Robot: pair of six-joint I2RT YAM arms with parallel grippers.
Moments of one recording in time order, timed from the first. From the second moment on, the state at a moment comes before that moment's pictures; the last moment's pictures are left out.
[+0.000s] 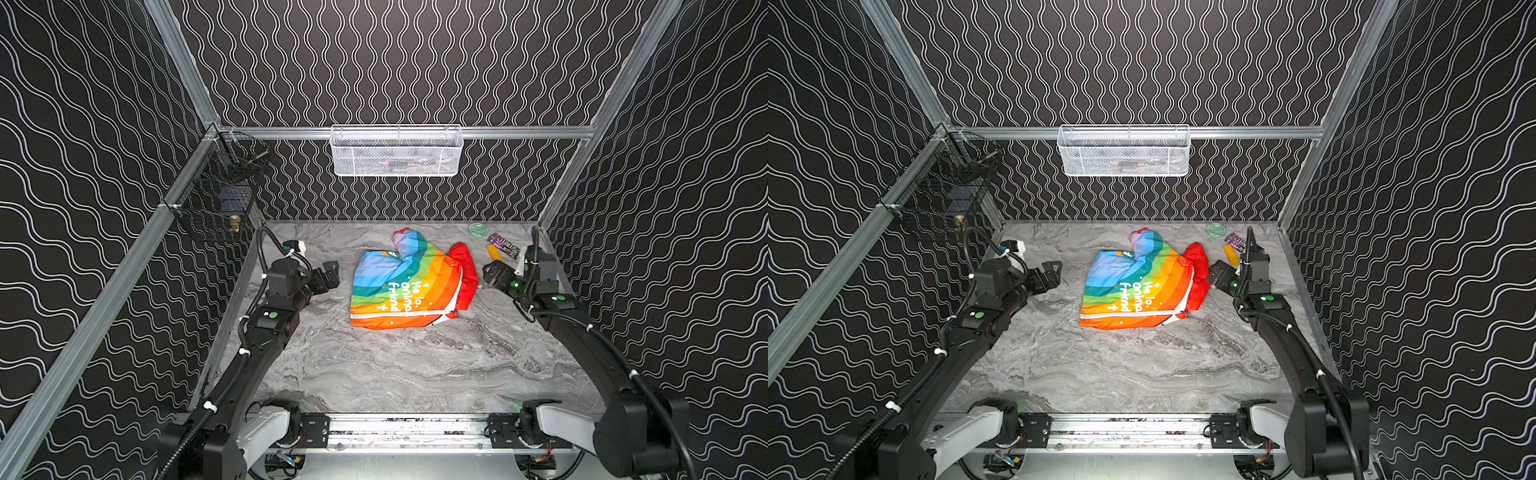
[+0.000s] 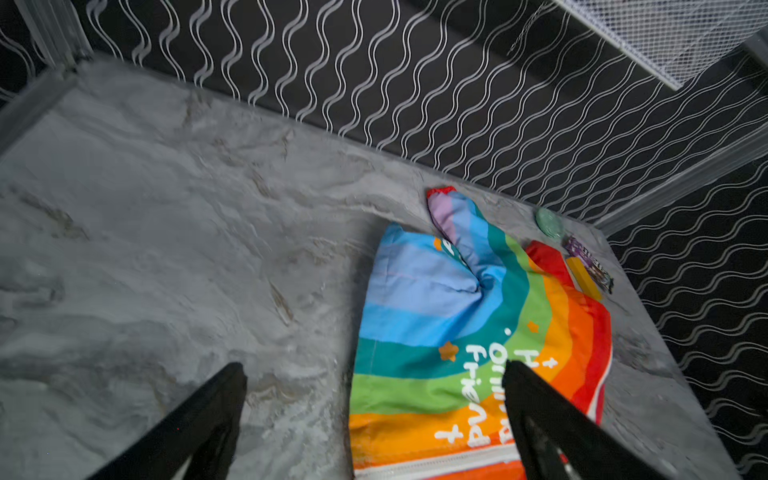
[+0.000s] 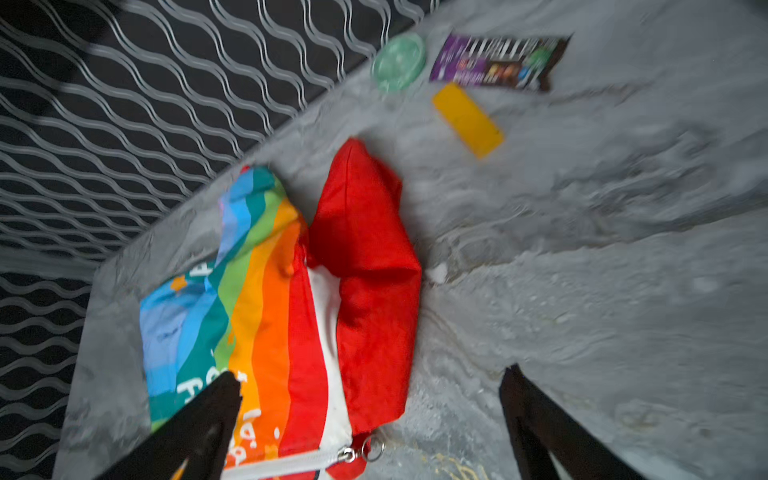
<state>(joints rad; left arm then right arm) -0.16 1.03 0.74 -0.07 0.06 -0.38 0.09 1.17 0.85 -0.29 -0.03 0.57</state>
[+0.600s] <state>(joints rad) -0.16 1.20 0.57 0.51 -0.31 -0.09 0.09 1.20 0.55 0.38 0.28 0.41</state>
